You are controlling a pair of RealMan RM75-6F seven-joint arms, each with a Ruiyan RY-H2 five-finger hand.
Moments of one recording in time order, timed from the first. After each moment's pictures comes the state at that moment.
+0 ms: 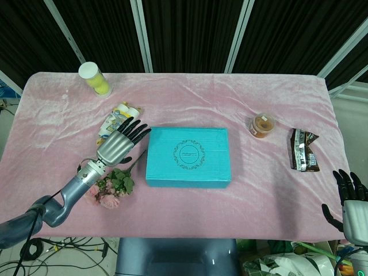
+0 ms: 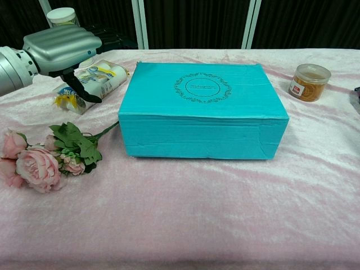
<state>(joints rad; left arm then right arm) -0.77 -1.60 -0.13 -1.01 1.68 1.08 0.04 -0.01 -1.11 0.05 -1.64 -1.50 1.58 -0.11</state>
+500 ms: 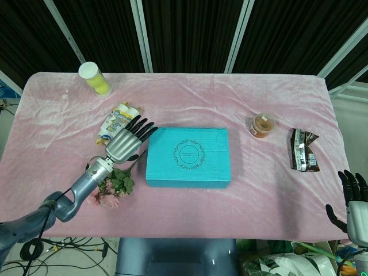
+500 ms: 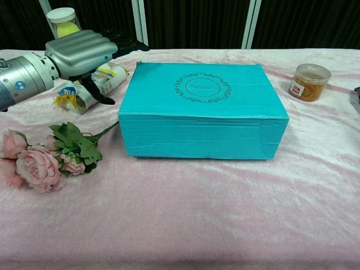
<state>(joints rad) -0.83 -1.71 -0.12 -0.85 1.66 1.08 0.01 -0.02 -1.11 0.06 -1.64 -1.48 1.59 -0.10</state>
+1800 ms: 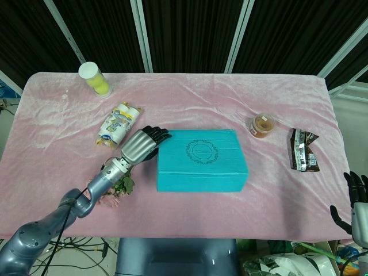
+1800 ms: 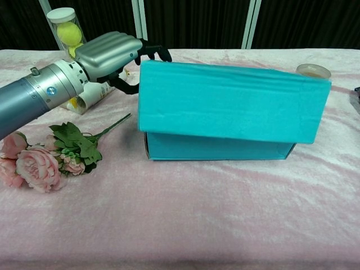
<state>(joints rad) -0.91 -1.91 -0.07 -0.56 1.65 1.23 -0.30 -0.04 -1.10 0.07 -1.64 -1.47 1.59 -0.09</state>
